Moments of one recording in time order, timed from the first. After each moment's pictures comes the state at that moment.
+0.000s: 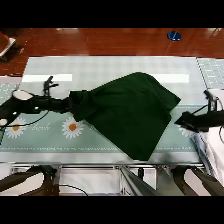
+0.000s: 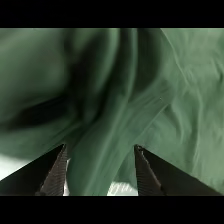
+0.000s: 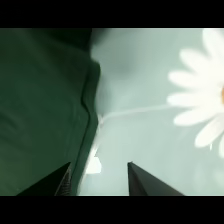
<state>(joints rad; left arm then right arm) 0.01 -1.30 0.74 0.66 -0.94 -1.05 -0.38 -0.93 0.60 -1.15 1.27 1.42</state>
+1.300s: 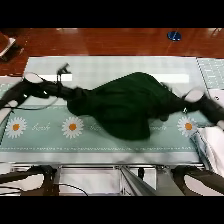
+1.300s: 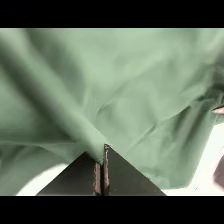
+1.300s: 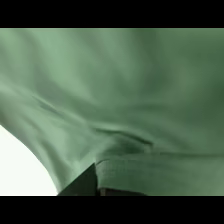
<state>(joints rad) -0.05 -1.43 1.03 0.61 -1.11 -1.05 0.09 -1.22 0.82 -0.83 1.10 1.35</state>
